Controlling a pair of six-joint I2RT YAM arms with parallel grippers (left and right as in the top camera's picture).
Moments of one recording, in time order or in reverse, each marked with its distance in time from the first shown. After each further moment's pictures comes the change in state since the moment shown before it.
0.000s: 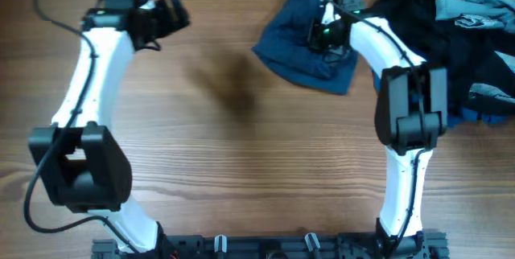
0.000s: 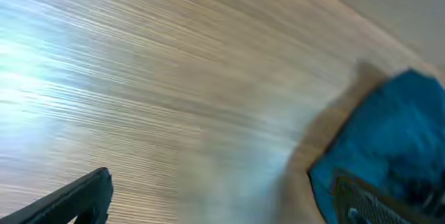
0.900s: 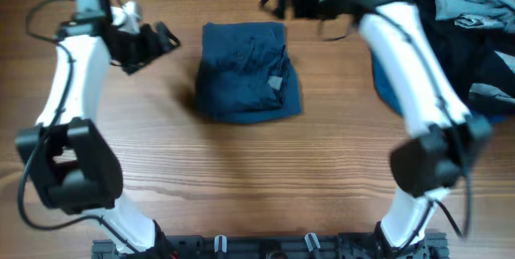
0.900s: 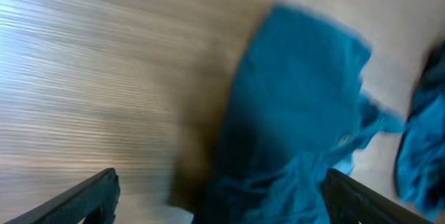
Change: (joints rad) left arm 0.100 0.011 -0.092 -0.157 0.272 0.187; right arm 0.069 -0.364 0.248 -0.315 -0.207 -0.170
